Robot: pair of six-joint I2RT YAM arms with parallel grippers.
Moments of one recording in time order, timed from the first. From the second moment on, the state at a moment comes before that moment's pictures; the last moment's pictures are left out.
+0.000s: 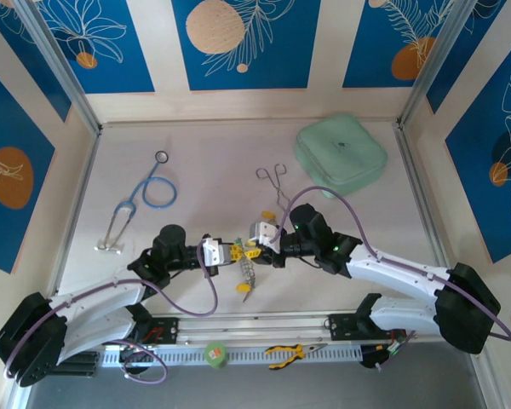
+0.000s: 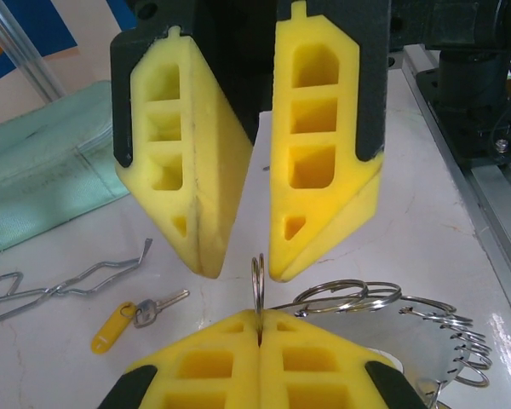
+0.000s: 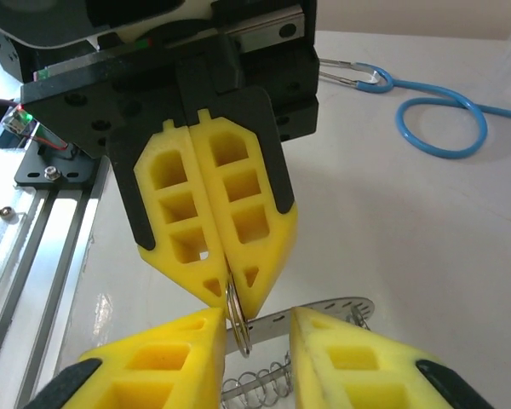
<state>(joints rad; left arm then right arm) -0.73 0.97 0.29 0.40 0.61 0.47 0.86 1.14 0.60 0.04 -0.52 -0.39</state>
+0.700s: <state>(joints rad) -0.73 0.91 0.31 0.27 0.58 0.49 0.91 1.20 0.84 -0.33 -0.44 -0.52</state>
